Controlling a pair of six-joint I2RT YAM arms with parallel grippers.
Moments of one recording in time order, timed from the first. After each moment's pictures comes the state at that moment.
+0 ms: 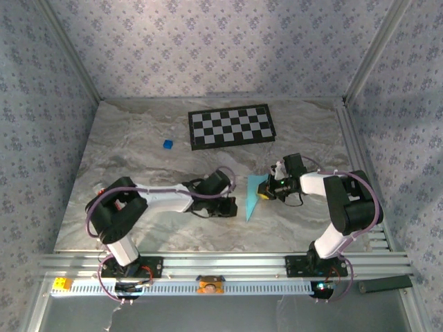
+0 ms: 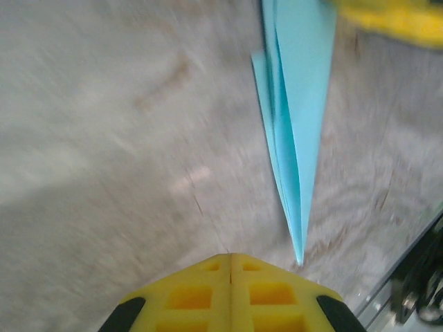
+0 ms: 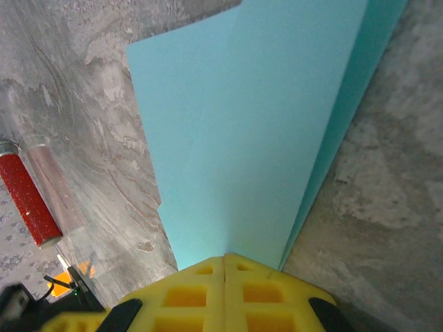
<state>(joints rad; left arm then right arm) -0.94 1.70 0.86 -0.12 0.35 -0.85 0.22 1.64 0.64 -0.13 -0.71 0.59</state>
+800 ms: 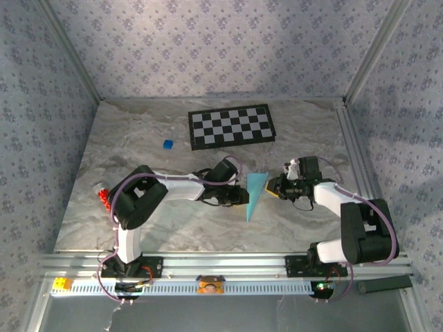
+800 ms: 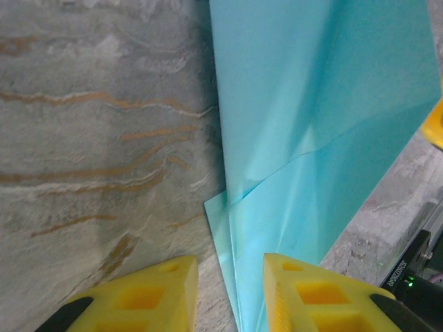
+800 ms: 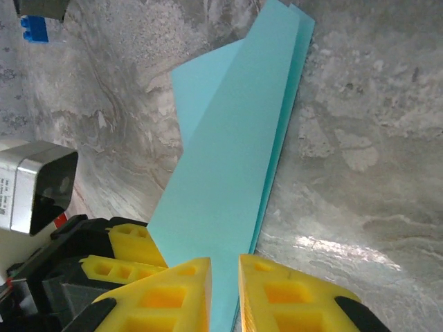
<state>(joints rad) -0.90 1.90 1.03 -0.05 0.43 -0.90 0.12 1.38 0.54 -0.17 -0.70 0.58</state>
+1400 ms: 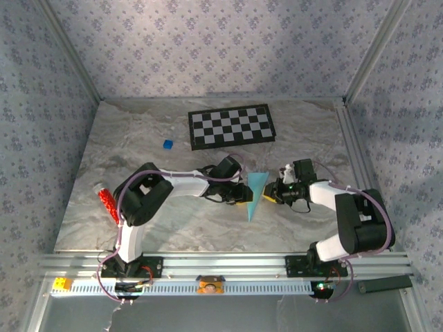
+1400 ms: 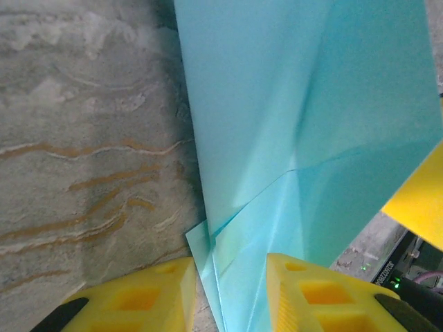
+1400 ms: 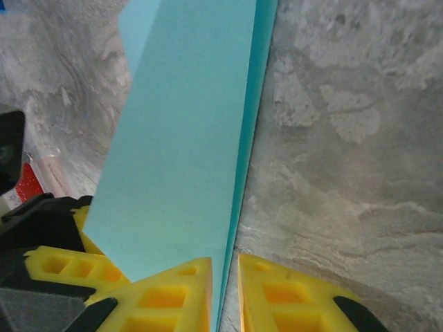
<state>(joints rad) -0.90 1.96 1.11 -0.08 0.48 -0.90 0.16 1.47 0.52 -0.14 -0.70 0.58</state>
